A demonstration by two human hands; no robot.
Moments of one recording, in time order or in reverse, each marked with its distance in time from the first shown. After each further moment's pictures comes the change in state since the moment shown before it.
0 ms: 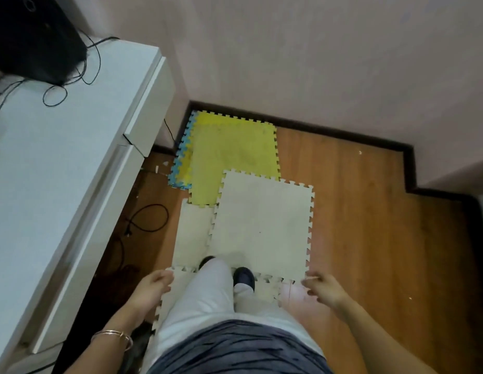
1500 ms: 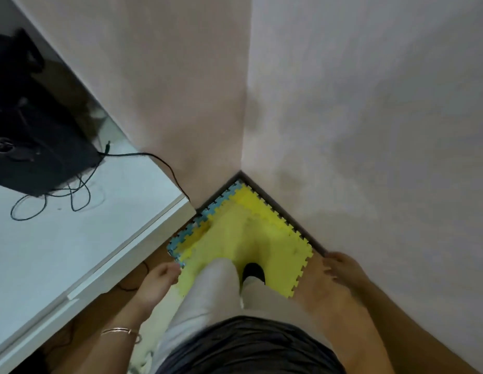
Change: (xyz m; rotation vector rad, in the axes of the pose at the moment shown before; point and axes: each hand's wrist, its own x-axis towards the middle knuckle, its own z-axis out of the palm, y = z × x) left_hand 0.266 0.466 -0.042 -0.479 0.288 -0.056; right_hand 0.353 -0.650 -0.200 -0.352 -0.093 -0.299
